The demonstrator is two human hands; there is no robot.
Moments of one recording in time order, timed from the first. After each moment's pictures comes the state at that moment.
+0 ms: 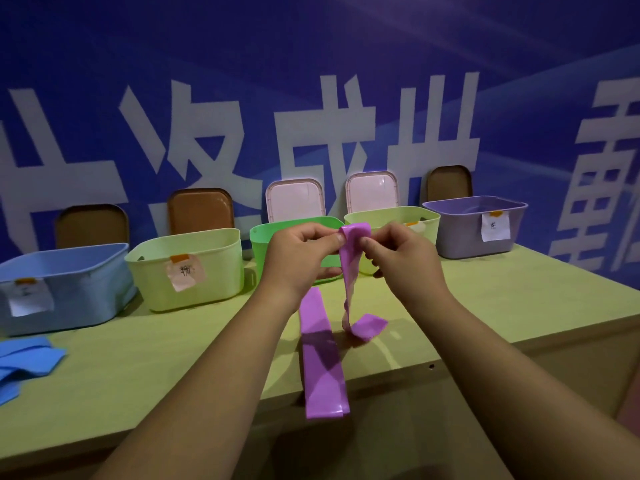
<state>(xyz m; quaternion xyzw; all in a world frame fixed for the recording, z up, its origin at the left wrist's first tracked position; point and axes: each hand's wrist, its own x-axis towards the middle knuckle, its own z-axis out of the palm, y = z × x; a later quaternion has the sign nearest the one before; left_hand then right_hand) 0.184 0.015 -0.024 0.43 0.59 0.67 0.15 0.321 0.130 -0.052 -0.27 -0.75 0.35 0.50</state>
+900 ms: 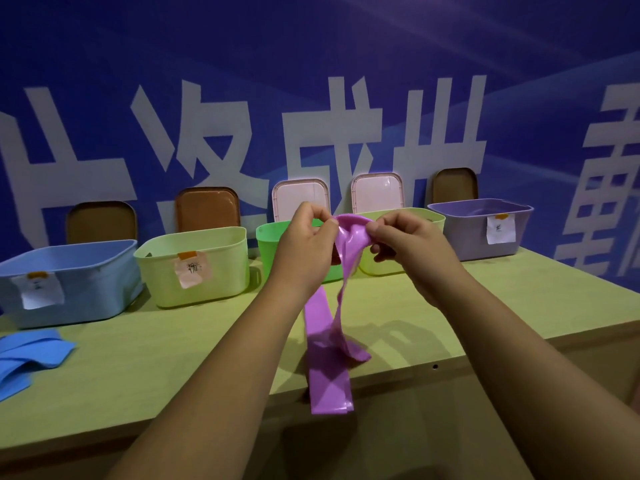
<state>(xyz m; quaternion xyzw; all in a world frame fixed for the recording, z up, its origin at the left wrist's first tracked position) 0.194 0.004 -0.010 0.46 0.66 0.59 0.04 0.334 0.128 -0.024 -0.18 -0.73 0.50 0.43</state>
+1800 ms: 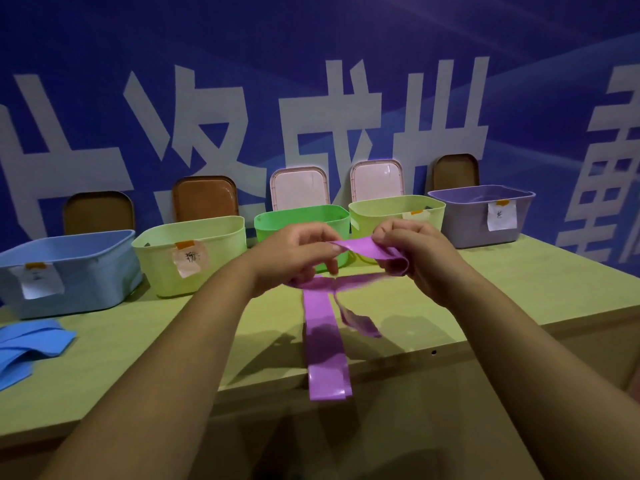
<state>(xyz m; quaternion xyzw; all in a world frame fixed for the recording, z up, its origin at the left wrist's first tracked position) 0.150 -0.020 -0.011 0.60 0.63 0.41 0.26 0.350 0.130 -0.040 -0.12 -0.72 0.60 0.34</state>
